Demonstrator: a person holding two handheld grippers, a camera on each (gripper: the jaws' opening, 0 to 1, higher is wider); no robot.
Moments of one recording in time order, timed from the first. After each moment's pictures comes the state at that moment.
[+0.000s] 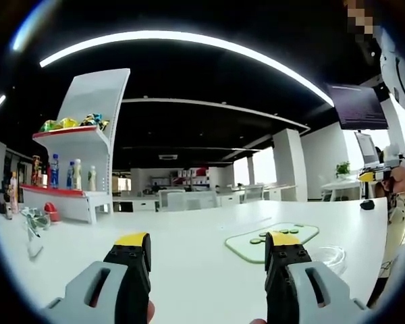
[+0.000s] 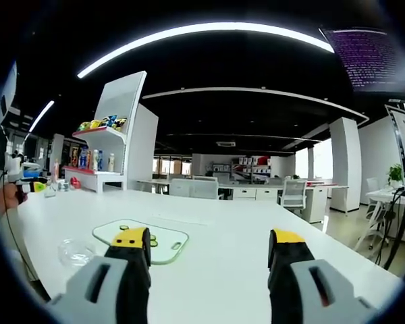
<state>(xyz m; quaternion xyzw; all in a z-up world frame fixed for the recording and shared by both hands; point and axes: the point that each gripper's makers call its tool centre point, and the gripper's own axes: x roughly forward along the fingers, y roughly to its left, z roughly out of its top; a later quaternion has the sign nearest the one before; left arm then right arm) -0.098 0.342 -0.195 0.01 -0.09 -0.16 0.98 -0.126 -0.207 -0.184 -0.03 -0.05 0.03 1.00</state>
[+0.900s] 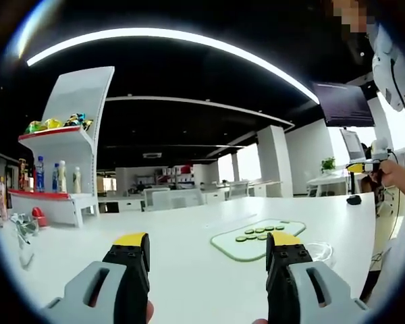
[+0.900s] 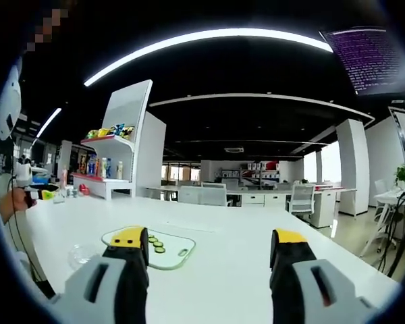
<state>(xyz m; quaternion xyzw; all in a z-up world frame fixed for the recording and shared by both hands) -0.103 0.322 -0.194 0.03 -0.08 -0.21 0.97 -0.137 -0.209 -0.167 -0.02 -0.07 0.06 1.00</state>
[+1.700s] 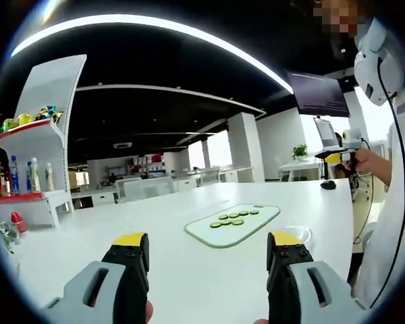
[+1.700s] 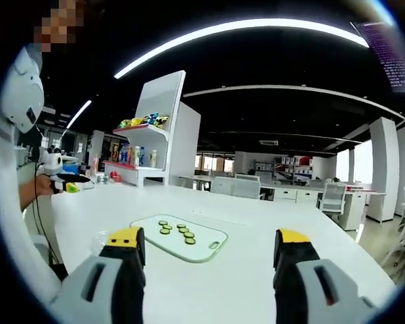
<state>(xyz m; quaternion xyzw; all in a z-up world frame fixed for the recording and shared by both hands) -0.106 0.295 -0.214 0.06 -0.03 -0.31 0.95 -0.130 -0.160 -0.182 -0.05 -0.03 0.19 0.98</state>
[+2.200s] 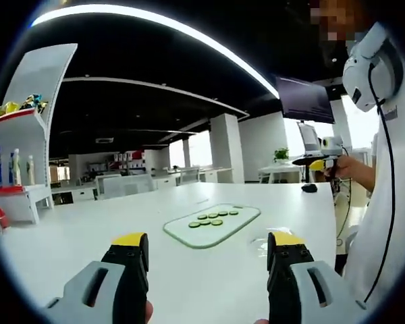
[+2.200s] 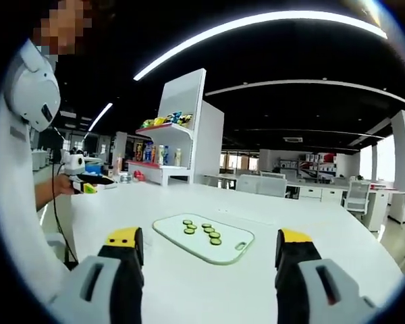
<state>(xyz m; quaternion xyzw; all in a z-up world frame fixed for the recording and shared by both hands) -0.113 0.276 -0.219 0.04 -0.02 -0.38 0.93 -0.125 -0.121 -0.190 -0.05 -0.02 0.27 0.96</state>
